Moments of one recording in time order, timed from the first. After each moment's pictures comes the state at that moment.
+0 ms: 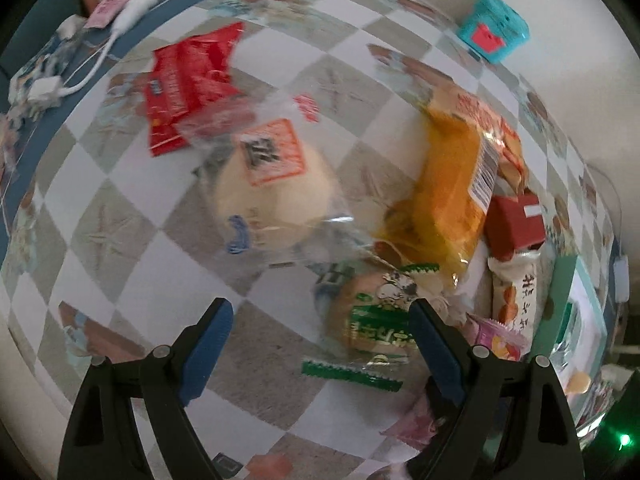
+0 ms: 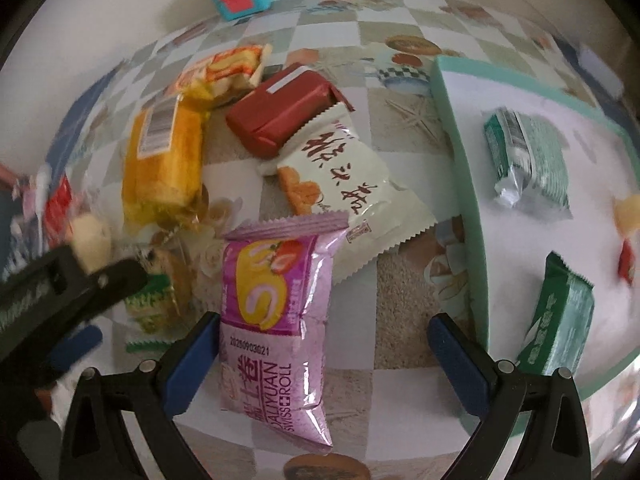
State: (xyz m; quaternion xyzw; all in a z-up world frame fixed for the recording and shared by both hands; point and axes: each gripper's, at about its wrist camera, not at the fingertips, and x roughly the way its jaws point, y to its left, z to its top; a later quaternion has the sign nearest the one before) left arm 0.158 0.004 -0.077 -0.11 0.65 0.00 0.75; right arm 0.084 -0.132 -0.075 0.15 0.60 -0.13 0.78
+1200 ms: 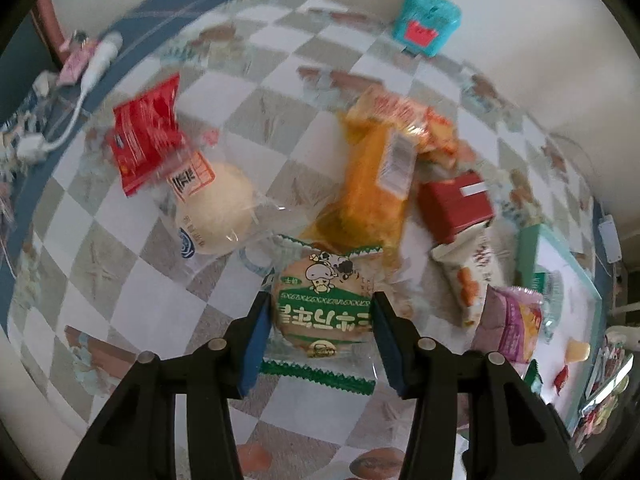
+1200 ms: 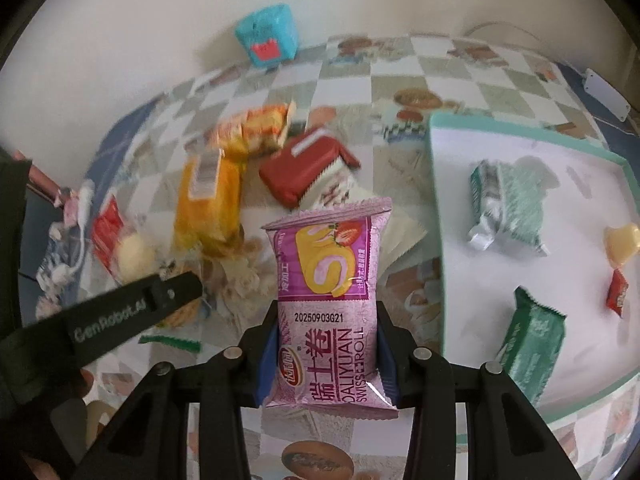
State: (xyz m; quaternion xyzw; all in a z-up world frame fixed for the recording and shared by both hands) left arm 0.133 -0.026 -0.023 -0.06 0.61 -0.06 0.78; right arm 0.052 -0.165 -0.017 0.19 0.53 -0.09 0.82
